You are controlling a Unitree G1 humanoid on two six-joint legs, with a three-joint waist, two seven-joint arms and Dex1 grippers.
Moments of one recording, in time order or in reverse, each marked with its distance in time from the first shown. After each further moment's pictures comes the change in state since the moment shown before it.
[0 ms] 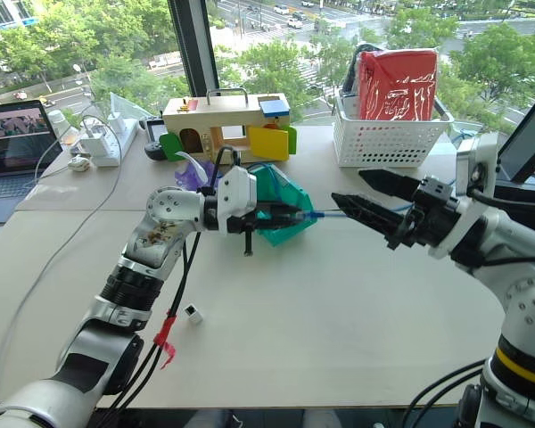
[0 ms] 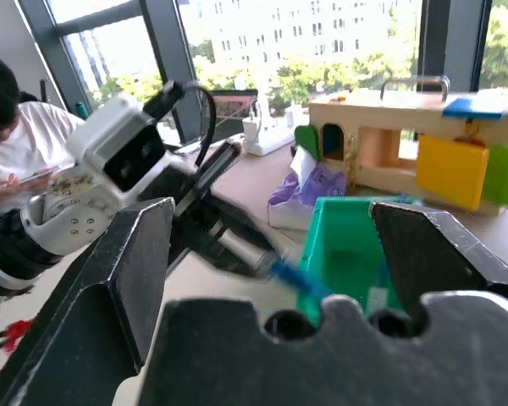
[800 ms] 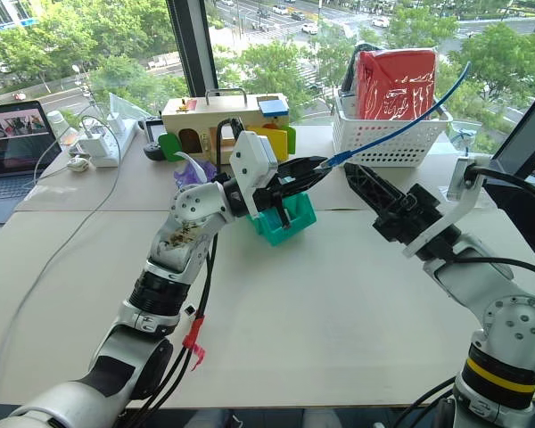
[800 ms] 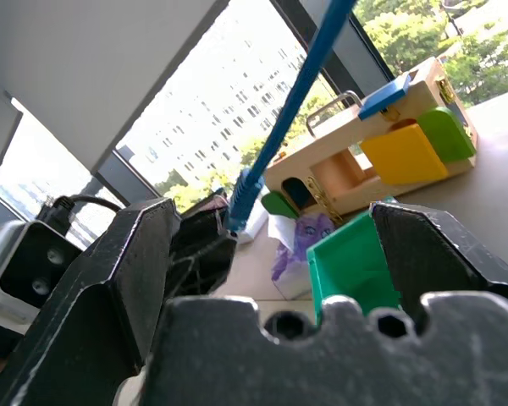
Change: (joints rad) left arm 0.019 -0.116 -0.013 -0.146 -0.017 0.126 0.218; right arm -0.024 0.148 0.079 0.148 0.399 -0.279 -0.619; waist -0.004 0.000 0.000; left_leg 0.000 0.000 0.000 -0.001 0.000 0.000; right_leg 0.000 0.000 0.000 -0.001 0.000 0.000
